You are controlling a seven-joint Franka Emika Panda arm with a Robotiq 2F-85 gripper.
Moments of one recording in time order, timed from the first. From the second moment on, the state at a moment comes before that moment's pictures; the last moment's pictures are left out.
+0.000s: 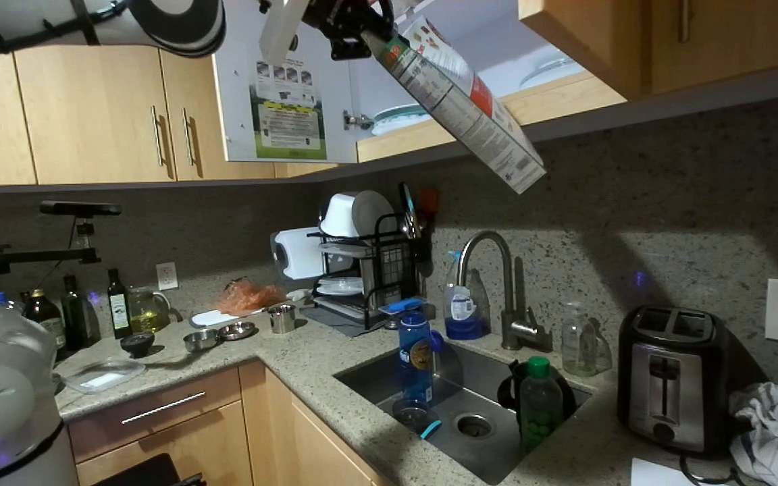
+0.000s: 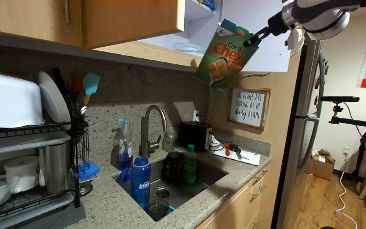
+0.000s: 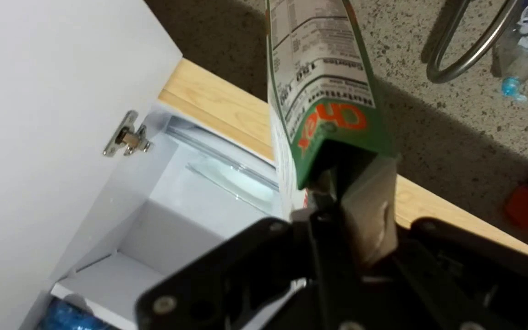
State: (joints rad) arm -0.05 -0.63 -0.38 -2.05 0.04 2.65 -0.84
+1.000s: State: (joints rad) arm -0.06 -0.65 -0.18 -1.89 -0.22 2.59 -0.76
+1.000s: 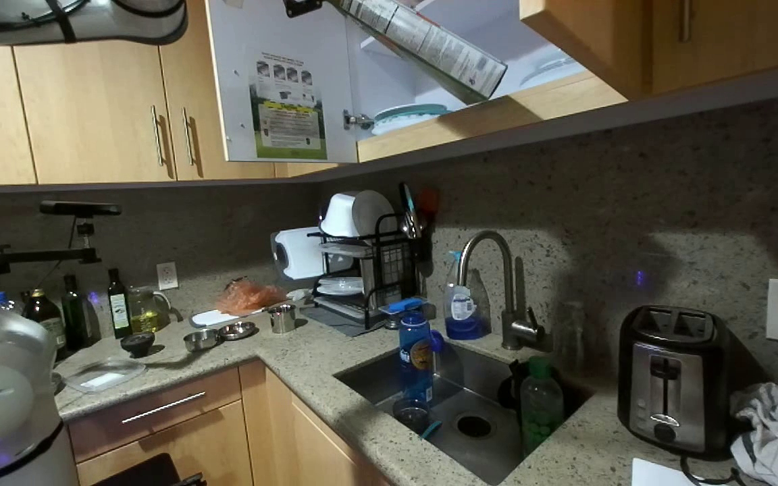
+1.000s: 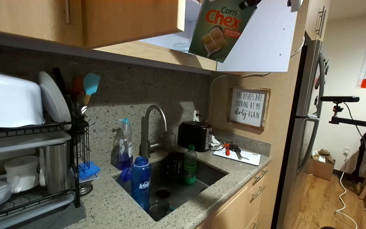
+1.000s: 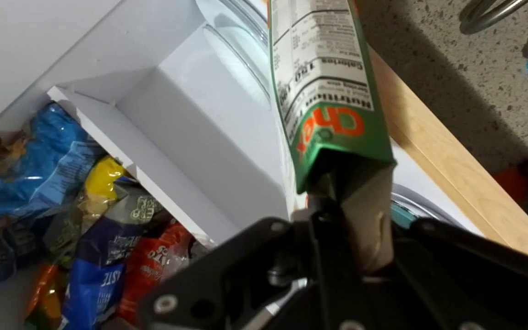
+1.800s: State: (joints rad) arm -0.07 -0.57 -0.14 -1.78 -0.33 2.58 -0.70
